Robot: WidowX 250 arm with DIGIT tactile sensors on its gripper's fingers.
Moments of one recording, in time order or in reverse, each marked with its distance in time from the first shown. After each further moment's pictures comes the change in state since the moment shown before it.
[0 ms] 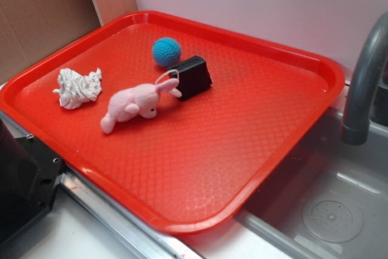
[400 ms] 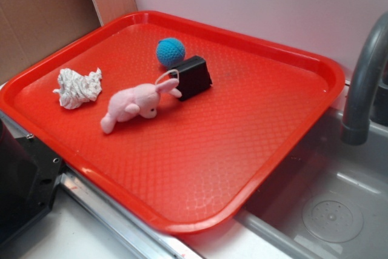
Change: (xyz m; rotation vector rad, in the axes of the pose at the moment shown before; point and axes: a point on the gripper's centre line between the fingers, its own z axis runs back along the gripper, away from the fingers) arm 0.000 0.000 -0.005 0.001 0.005 -0.001
